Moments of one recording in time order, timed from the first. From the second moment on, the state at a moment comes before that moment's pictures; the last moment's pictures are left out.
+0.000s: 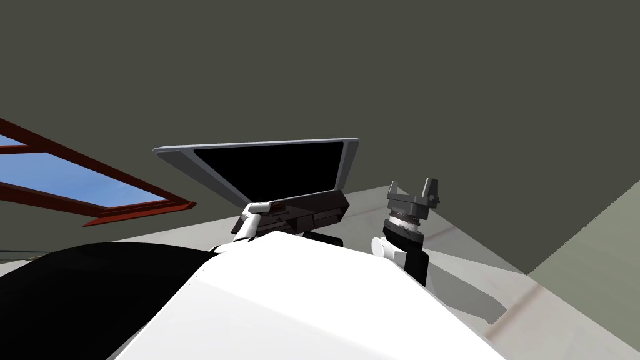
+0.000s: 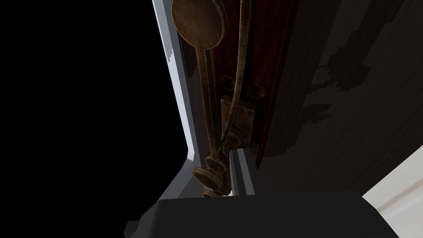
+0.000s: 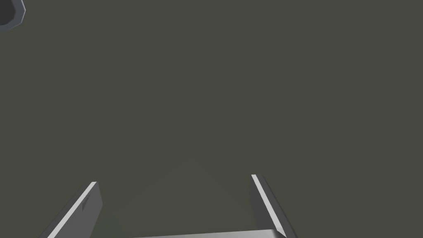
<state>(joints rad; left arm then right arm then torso) -0.06 0.36 0.48 -1.14 -0.06 0.82 0.13 0.53 0.01 0.02 -2.35 -0.08 -0.44 -0.15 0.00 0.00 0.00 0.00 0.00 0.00</state>
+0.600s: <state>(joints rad) -0.09 0.44 0.47 -1.17 -0.02 0.88 0.07 0.53 0.01 0.02 -2.35 -0.08 -0.44 -0.15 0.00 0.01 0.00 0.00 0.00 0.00</state>
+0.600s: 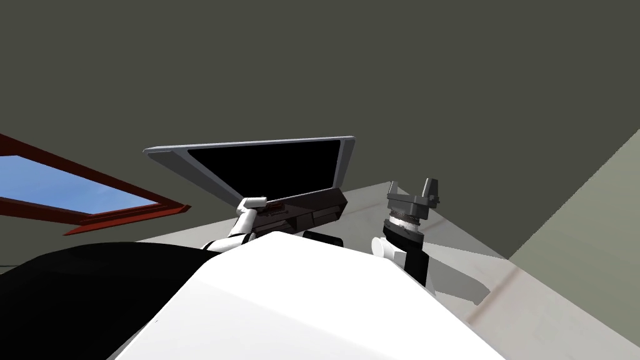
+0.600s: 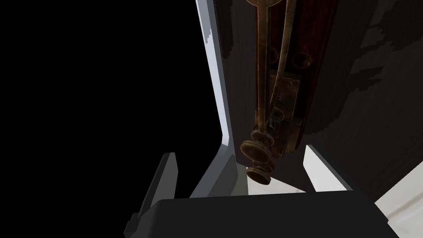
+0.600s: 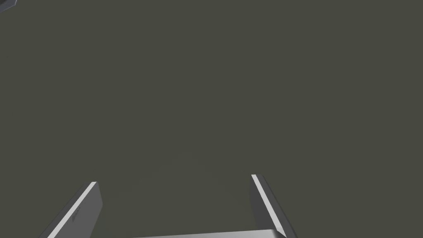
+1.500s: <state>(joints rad) -0.18 0.63 0.46 -1.17 0.08 1.09 -0.09 0.53 0.01 0.02 -2.35 -0.08 -0.44 -0.15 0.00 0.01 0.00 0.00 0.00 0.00</state>
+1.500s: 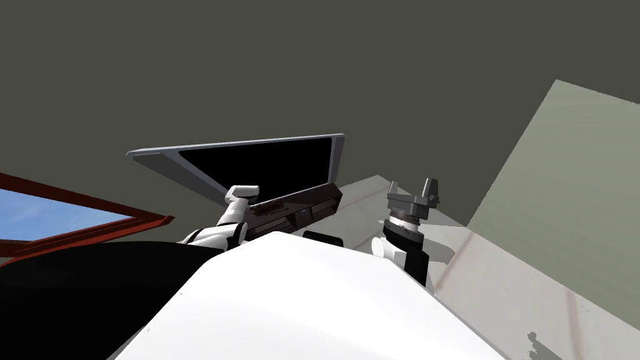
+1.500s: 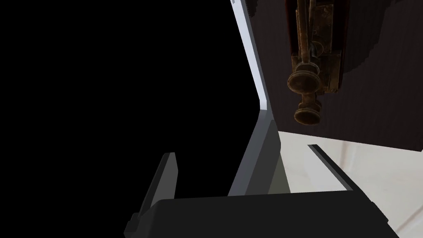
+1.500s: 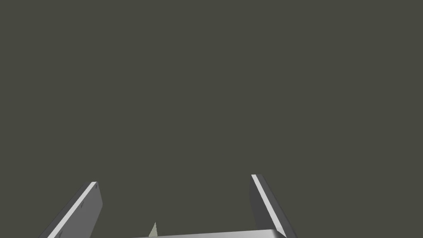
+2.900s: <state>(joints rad) -0.33 0.71 0.56 -1.14 0.16 1.38 -0.08 0.53 0.01 0.02 -2.35 -0.08 -0.44 -0.15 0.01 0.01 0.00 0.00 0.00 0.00</state>
